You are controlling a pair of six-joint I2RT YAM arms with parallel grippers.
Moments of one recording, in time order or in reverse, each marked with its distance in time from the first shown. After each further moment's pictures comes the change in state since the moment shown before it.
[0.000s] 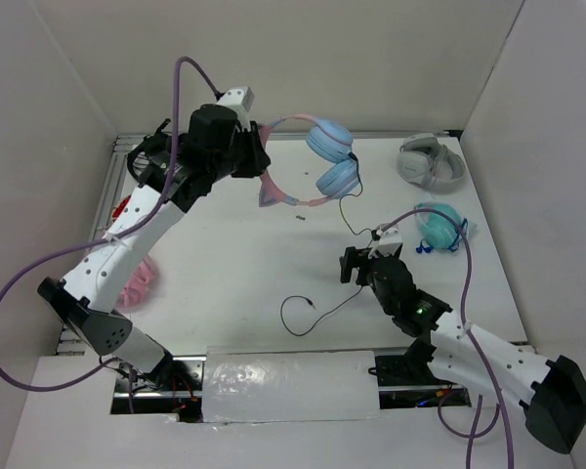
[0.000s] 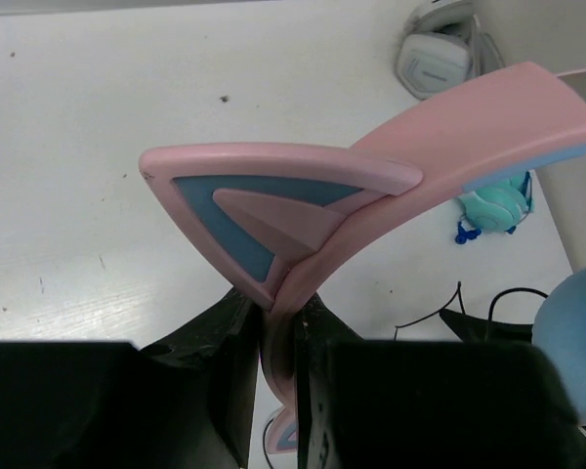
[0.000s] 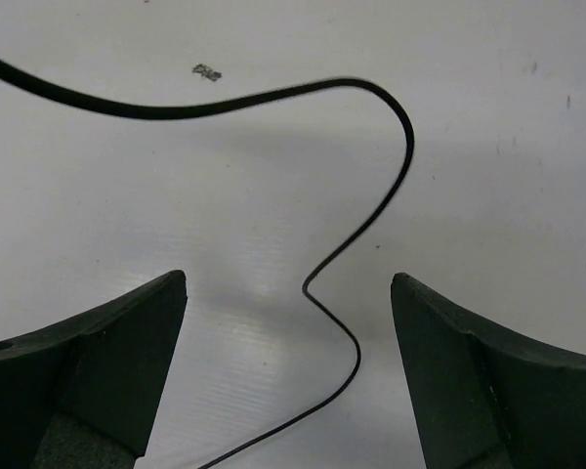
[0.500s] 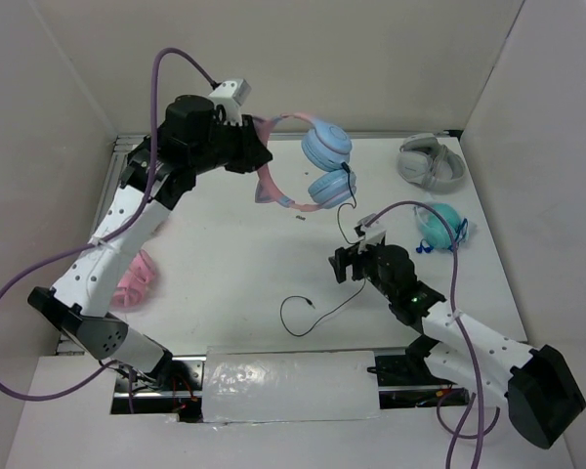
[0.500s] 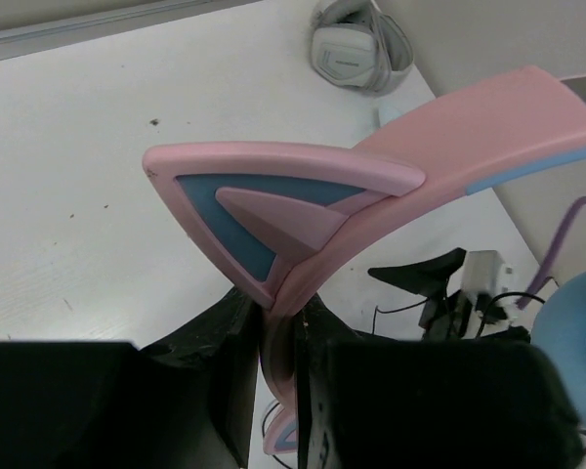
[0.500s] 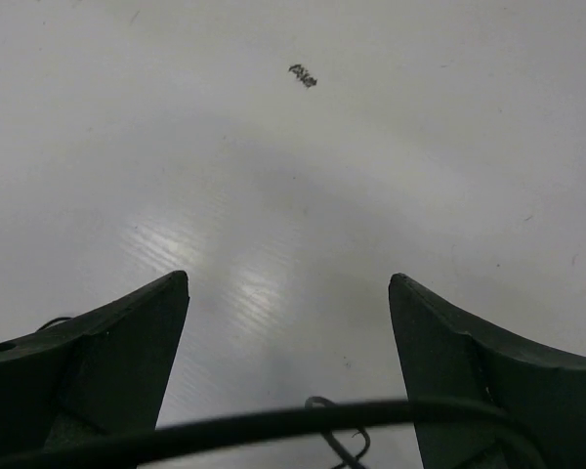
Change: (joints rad) left arm 0.080 -0.048 0.013 0.053 0.297 0.108; right arm -0.169 0.076 -0.028 0.230 -0.429 -0.305
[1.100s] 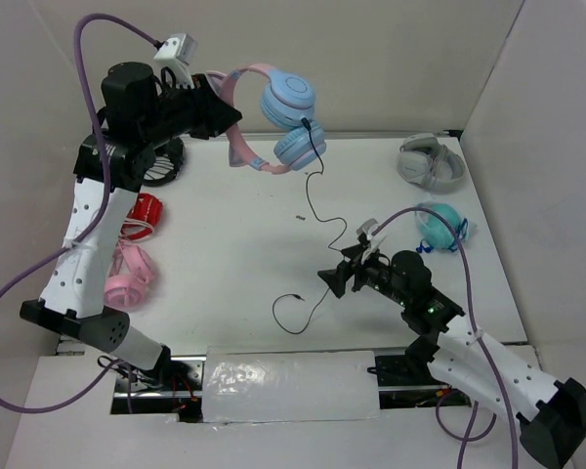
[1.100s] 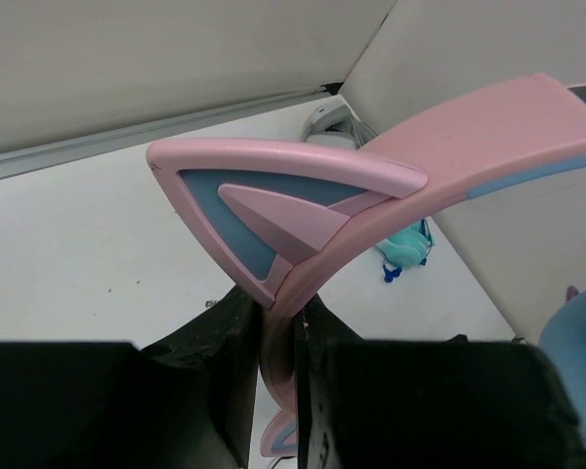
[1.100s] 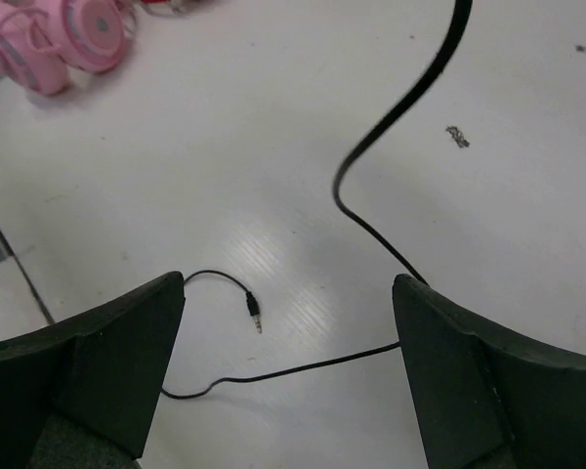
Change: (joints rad) left arm 0.203 0.015 0.217 -0.008 0.184 -0.003; right arm 0.033 -0.165 0.053 -0.143 -0.298 0.028
